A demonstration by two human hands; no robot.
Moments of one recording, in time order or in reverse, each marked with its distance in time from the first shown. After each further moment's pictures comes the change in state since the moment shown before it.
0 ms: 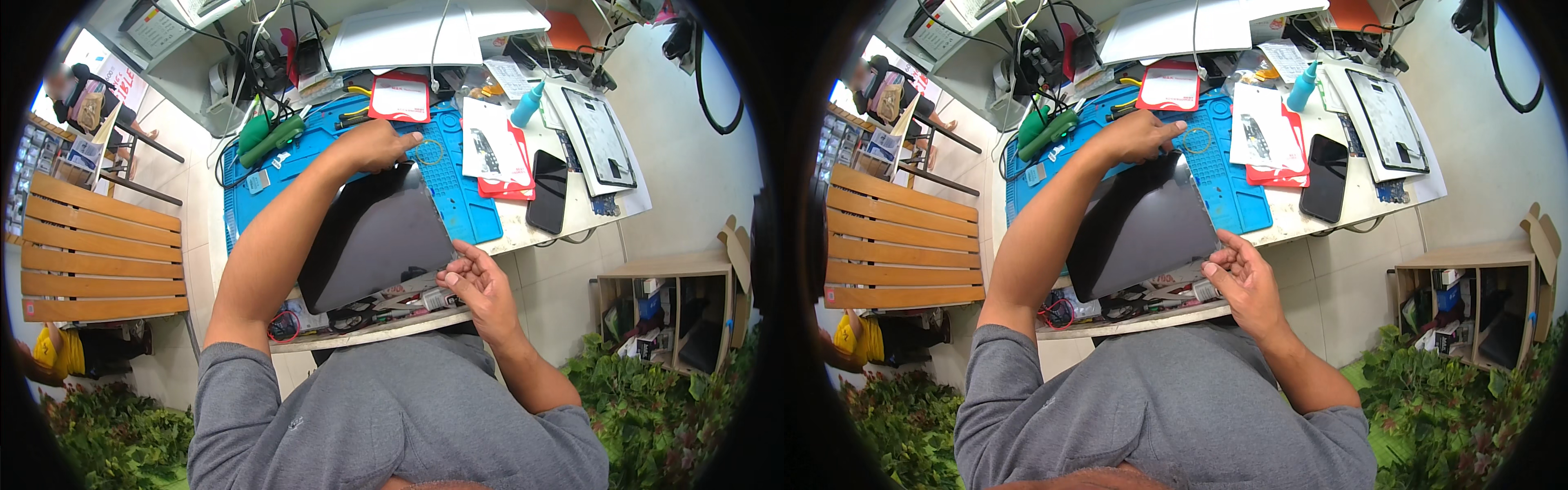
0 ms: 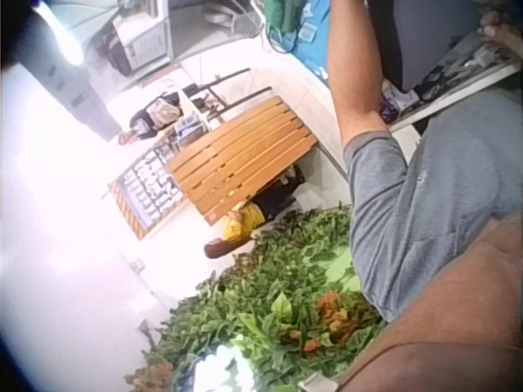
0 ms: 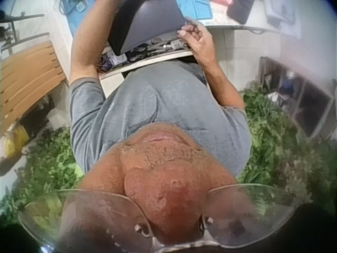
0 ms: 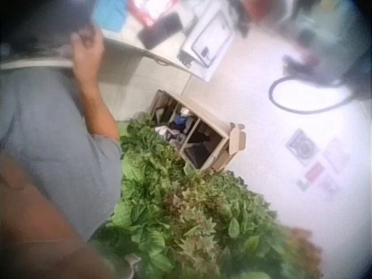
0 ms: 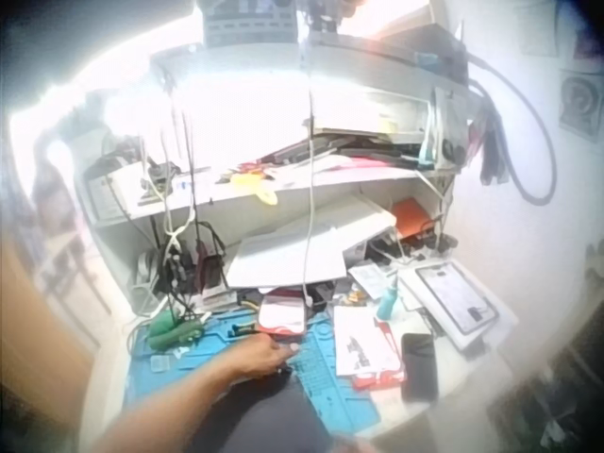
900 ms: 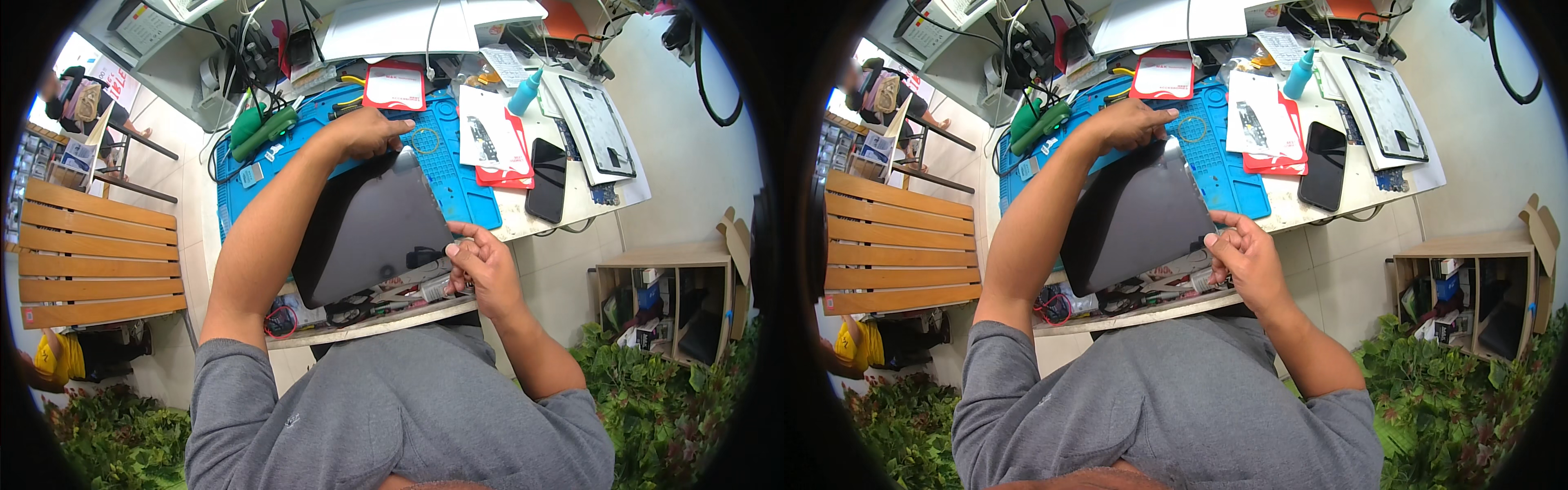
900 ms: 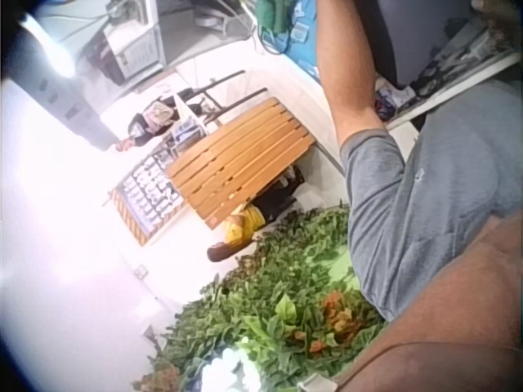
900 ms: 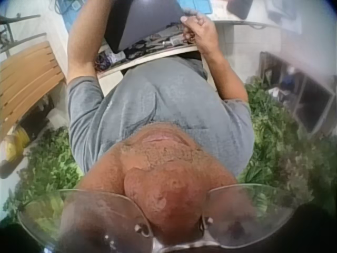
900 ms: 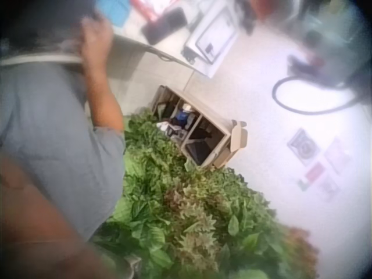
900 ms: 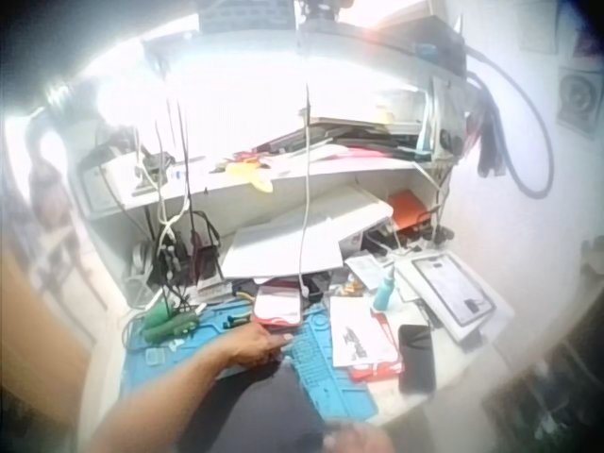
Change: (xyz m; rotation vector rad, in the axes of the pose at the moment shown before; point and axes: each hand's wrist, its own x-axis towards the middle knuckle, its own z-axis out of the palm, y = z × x) left_hand -0.002 0.003 -0.005 -0.250 -0.016 -0.150; right_hand 0.018 -0.022 0.001 -0.003 0.014 0.124
